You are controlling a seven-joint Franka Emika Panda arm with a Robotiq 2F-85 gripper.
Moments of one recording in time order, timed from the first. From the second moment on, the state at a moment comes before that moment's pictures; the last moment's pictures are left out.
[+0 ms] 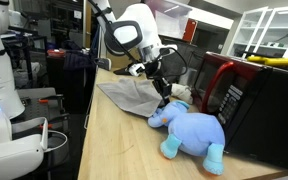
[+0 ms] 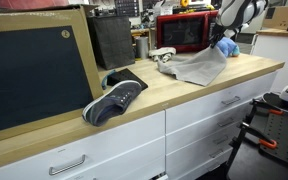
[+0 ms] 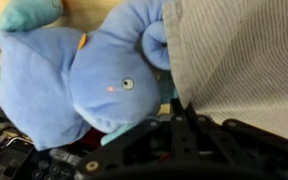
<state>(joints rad) -0.09 0.23 -0.54 -2.32 -0.25 3.05 -0.04</state>
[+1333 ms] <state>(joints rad) 0.04 0.16 -0.14 -2.20 -0.02 2.52 0.24</state>
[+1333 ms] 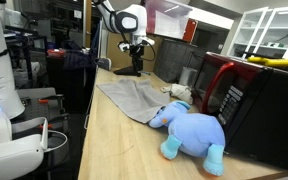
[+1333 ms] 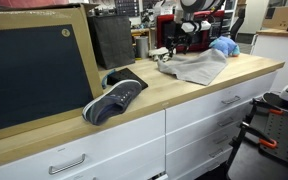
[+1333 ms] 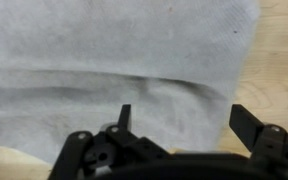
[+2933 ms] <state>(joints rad) 0.04 0.52 -0.07 -1.83 0.01 2.54 0.26</state>
